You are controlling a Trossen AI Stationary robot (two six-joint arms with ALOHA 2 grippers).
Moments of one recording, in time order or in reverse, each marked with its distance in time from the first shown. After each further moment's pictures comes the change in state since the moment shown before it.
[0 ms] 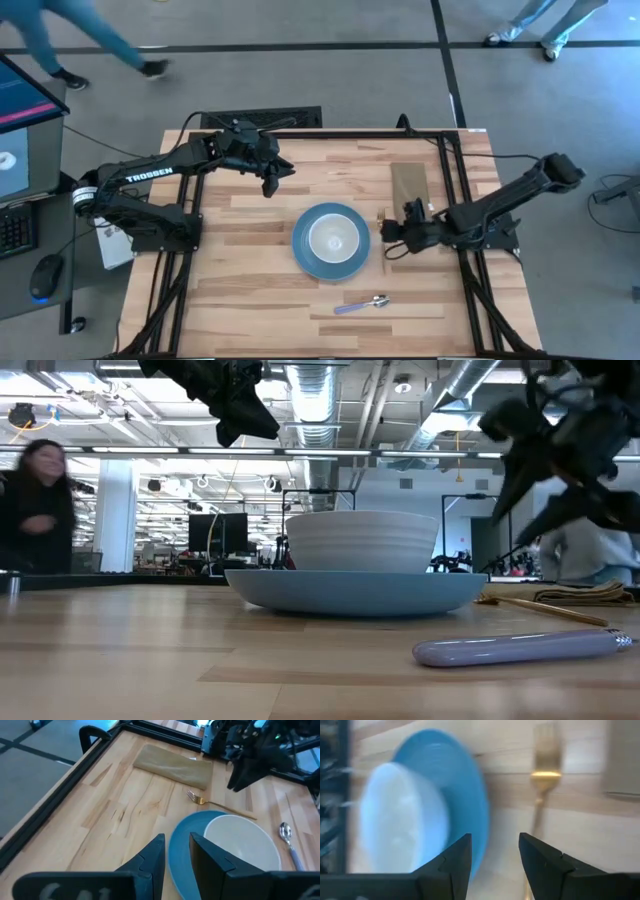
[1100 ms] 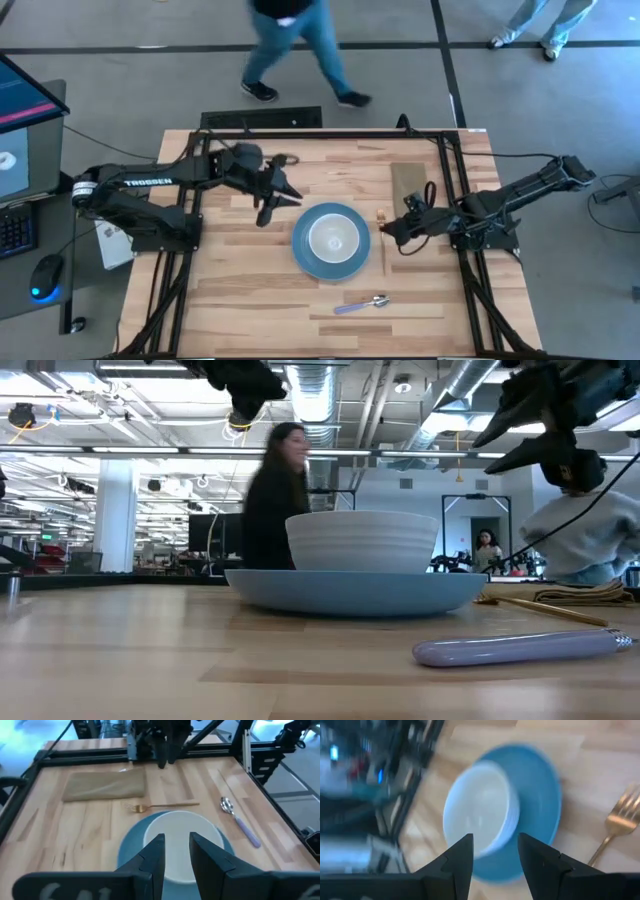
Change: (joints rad) left arm -0.192 0.000 0.000 0.053 0.123 0.217; right arm -0.050 -0.250 0.003 0.118 -0.052 -0.475
